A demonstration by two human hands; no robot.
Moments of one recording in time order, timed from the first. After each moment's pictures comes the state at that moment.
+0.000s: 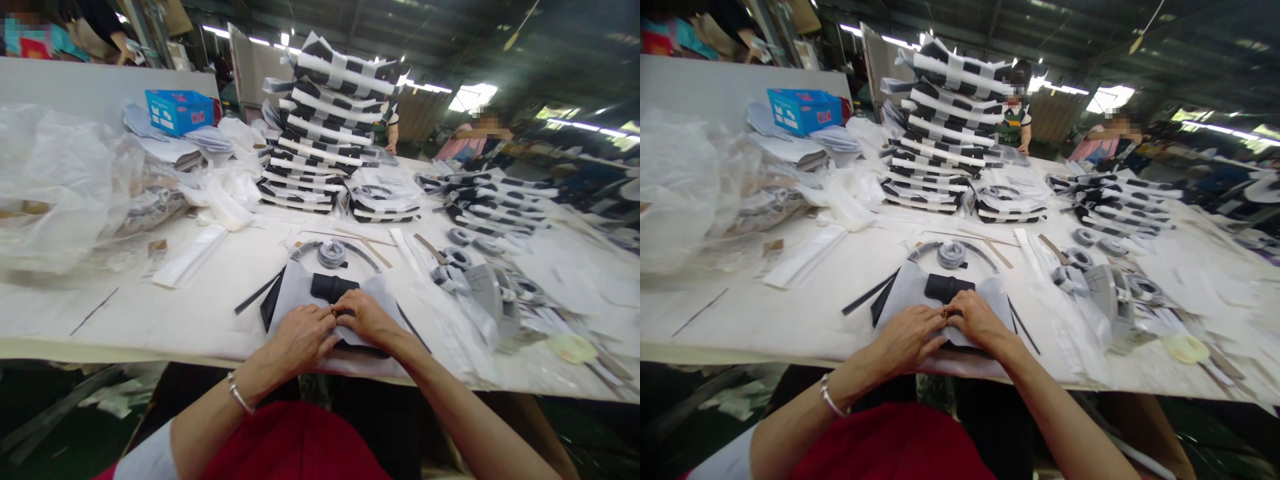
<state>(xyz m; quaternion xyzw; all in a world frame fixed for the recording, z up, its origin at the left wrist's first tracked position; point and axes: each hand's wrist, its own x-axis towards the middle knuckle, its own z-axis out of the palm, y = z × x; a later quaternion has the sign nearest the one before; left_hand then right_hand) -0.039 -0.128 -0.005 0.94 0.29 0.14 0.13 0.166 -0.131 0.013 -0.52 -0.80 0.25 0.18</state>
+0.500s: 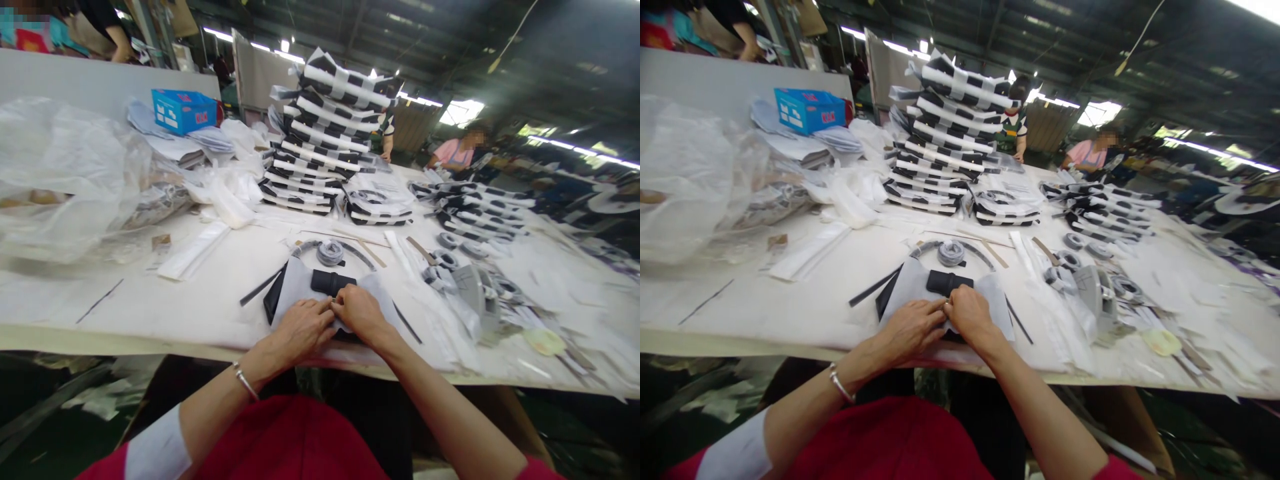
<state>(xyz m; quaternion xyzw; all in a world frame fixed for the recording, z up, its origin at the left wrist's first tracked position) -0.042 -0.131 -0.011 0.94 0.27 0.16 0.11 0.124 -0.134 0.032 -0.71 -0.70 0.09 0.01</state>
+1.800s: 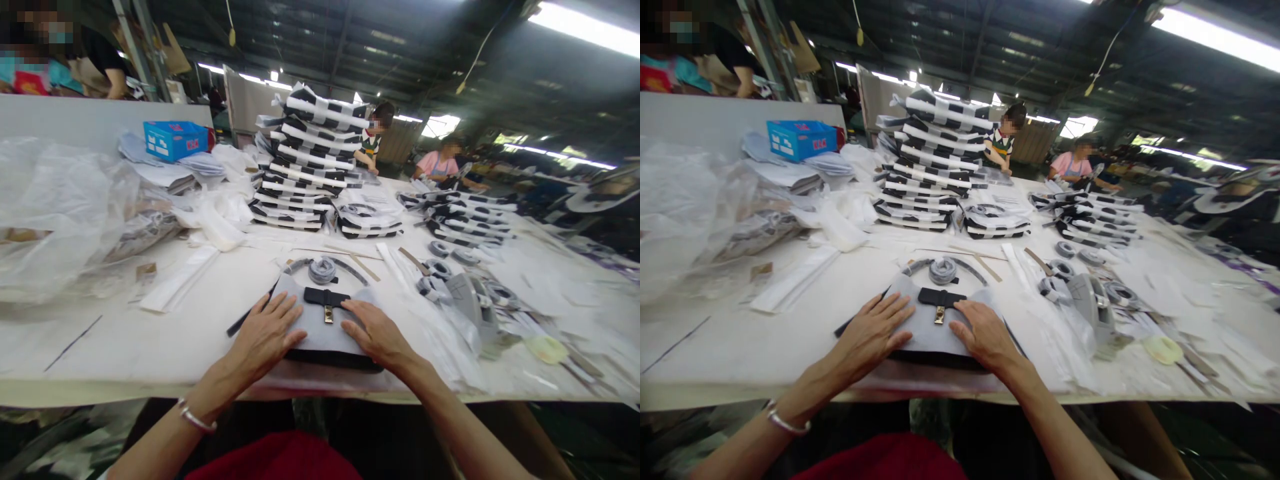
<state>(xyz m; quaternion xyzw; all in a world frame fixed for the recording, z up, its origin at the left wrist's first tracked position) -0.089 -0.101 -0.003 0.91 0.36 0.20 0.00 0.184 -0.157 0.025 -0.60 -0.78 0.10 0.17</state>
